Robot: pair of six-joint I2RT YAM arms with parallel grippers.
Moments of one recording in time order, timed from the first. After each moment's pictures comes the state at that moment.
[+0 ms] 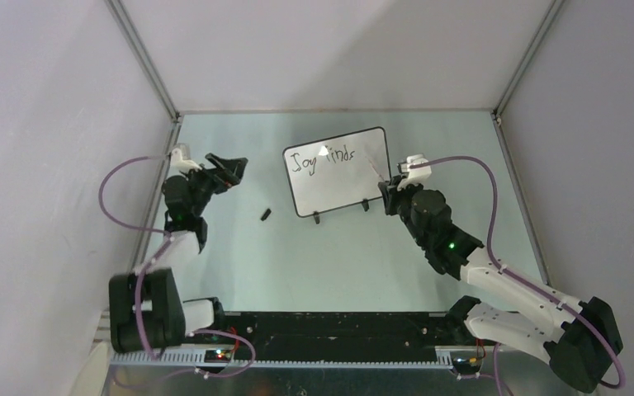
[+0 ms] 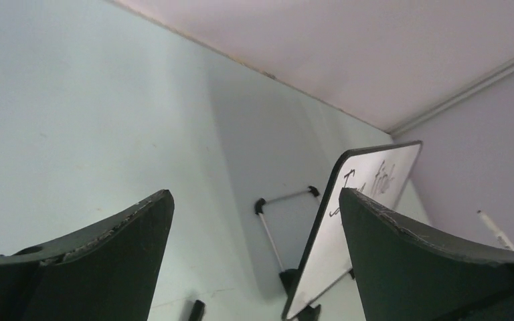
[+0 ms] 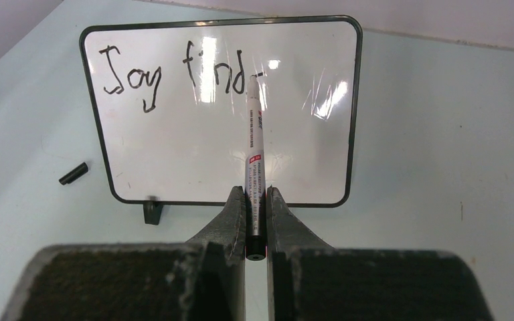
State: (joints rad) left arm 0.15 1.30 0.50 0.74 0.46 -0.69; right arm 0.73 0.96 0.65 0.17 0.38 0.14
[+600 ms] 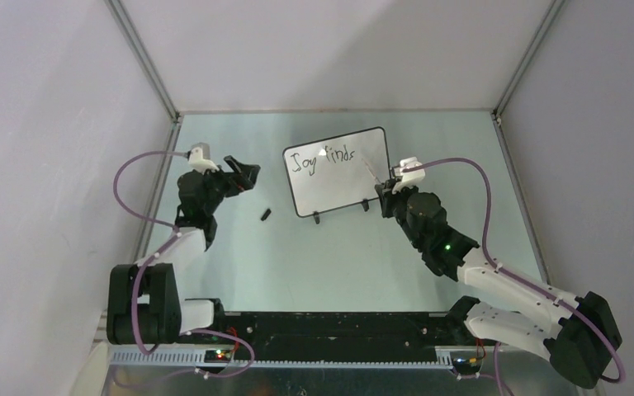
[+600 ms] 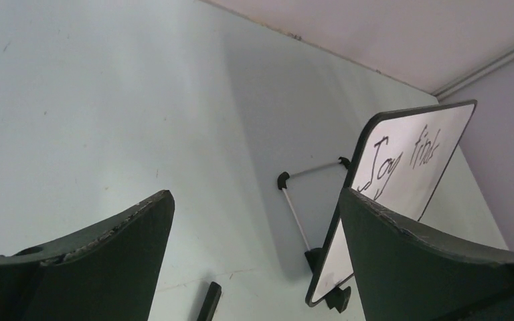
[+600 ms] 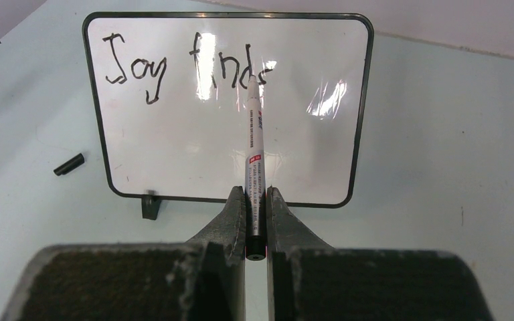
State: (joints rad) left arm 0.03 1.27 0.52 0.57 0.30 -0.52; right arm 0.76 0.98 0.63 0.20 0.40 0.11
